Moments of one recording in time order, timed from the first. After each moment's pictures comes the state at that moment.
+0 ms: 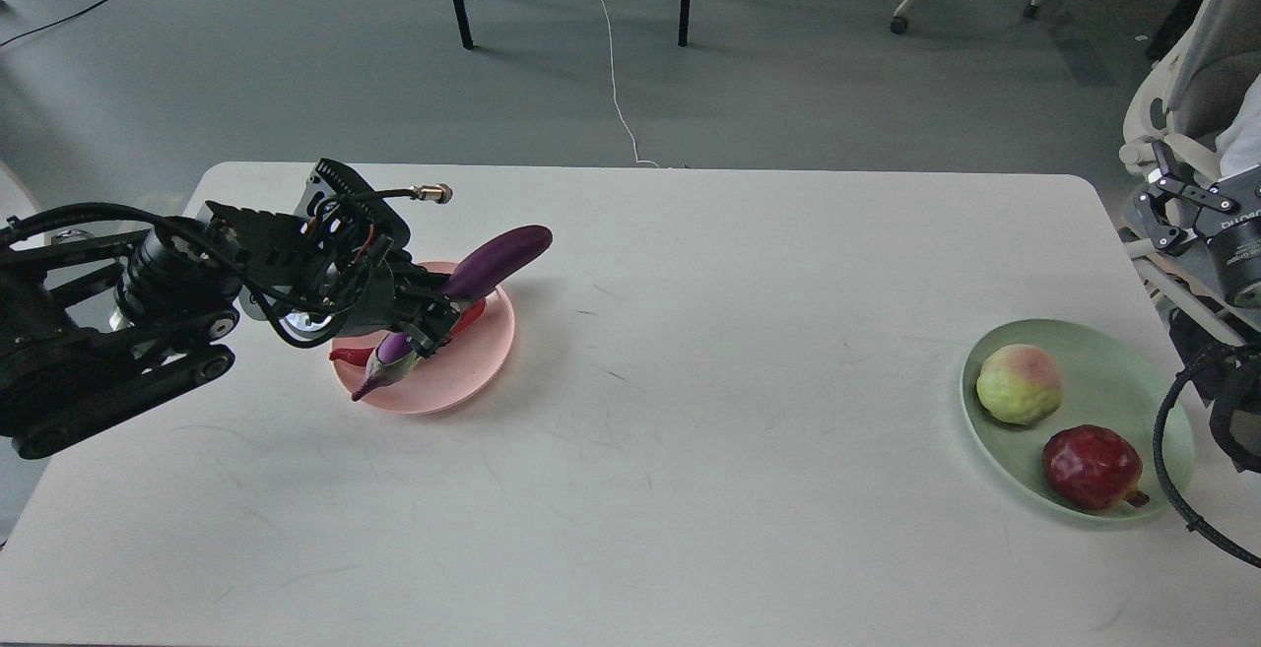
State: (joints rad) left arm -0.99 0.71 -0.21 -1.39 1.98 -0.49 -0.09; right arm 0.45 -0.64 0.94 0.78 0.04 0.49 0.49
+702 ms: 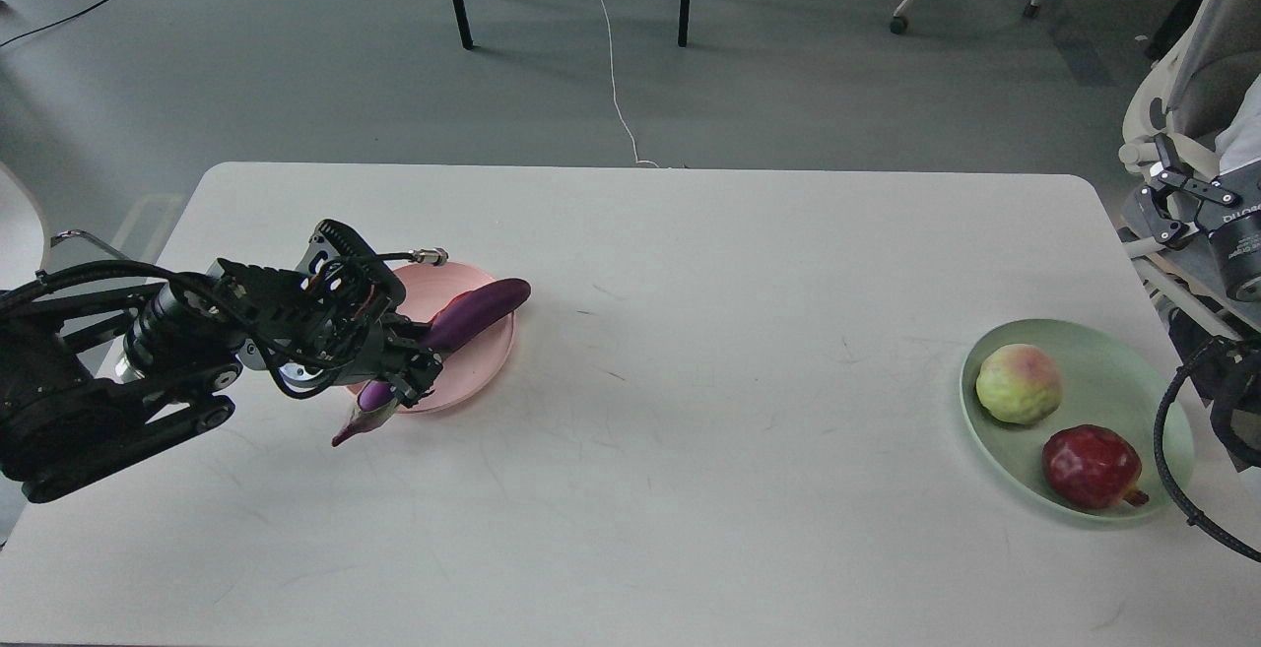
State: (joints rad) left arm -0.91 0.69 -0.19 -1.37 2.04 -0.46 -0.09; right arm 0.46 -0.64 0.94 0.78 0.04 0.49 0.49
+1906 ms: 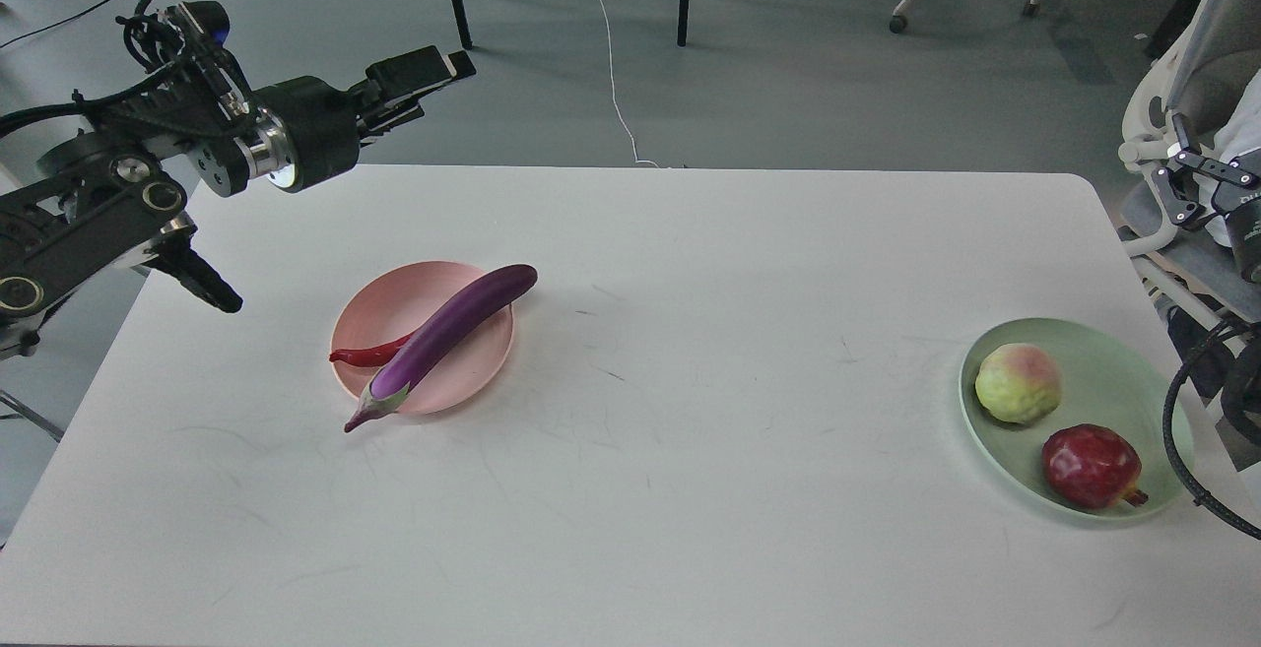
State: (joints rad) left arm -0.93 0.63 -0.58 -1.12 0.91 -0.27 -0.08; right arm 0.52 -0.63 0.94 0.71 0.04 0.49 0.49
